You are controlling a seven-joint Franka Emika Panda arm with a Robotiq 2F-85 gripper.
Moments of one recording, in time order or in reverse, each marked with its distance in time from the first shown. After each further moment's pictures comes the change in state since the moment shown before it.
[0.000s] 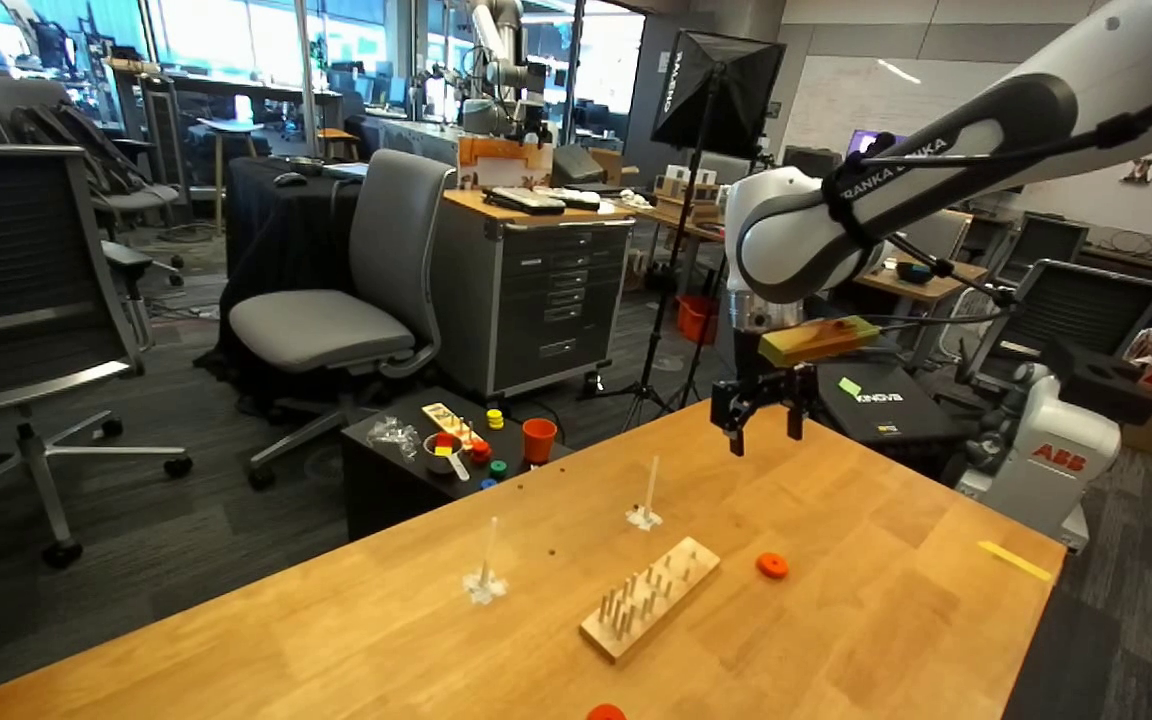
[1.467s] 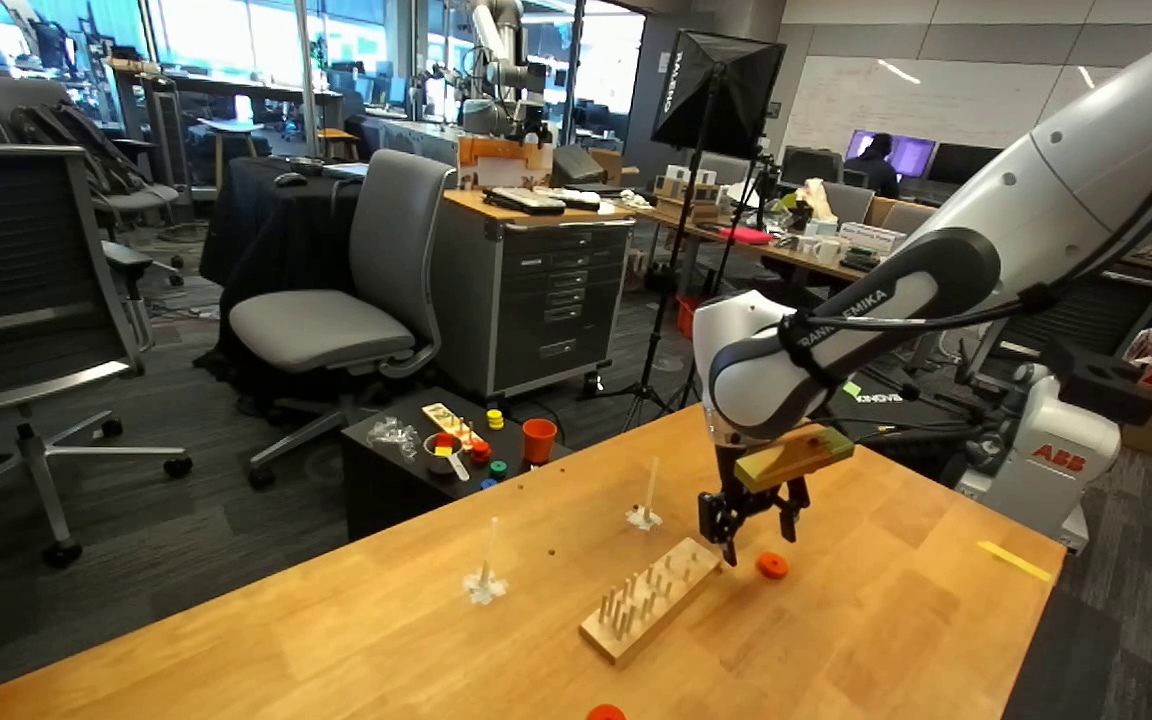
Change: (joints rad) arm 0.071 0.196 -0.010 -0.006 0.000 0.098 0.094
